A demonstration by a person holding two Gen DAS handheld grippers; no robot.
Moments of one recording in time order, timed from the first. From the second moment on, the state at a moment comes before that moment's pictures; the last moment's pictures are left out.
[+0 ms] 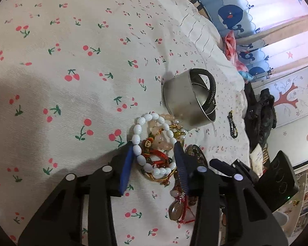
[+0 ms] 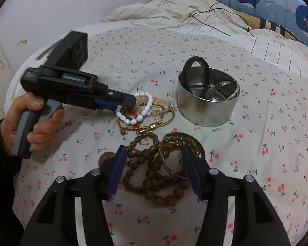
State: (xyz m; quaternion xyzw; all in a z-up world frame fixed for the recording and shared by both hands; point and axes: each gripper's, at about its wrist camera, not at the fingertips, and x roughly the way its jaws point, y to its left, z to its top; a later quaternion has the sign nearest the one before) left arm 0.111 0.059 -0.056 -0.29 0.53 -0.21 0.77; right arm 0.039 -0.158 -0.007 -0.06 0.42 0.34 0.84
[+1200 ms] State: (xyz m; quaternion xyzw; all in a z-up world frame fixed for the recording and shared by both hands) left arm 0.107 0.068 -0.040 -0.28 0.51 -0.21 0.78; right arm 0.056 -0.204 0.005 0.09 0.41 0.36 0.83
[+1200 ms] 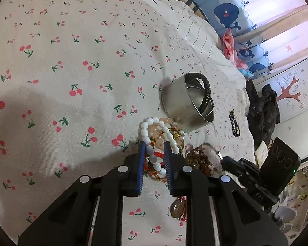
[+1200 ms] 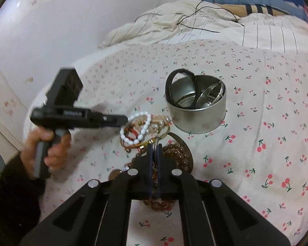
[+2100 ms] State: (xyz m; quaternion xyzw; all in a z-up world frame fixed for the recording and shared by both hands) left arm 0.100 0.056 0.017 -0.30 0.44 -0.28 0.80; right arm 0.071 -0.259 0.036 0.28 0.34 0.38 0.82
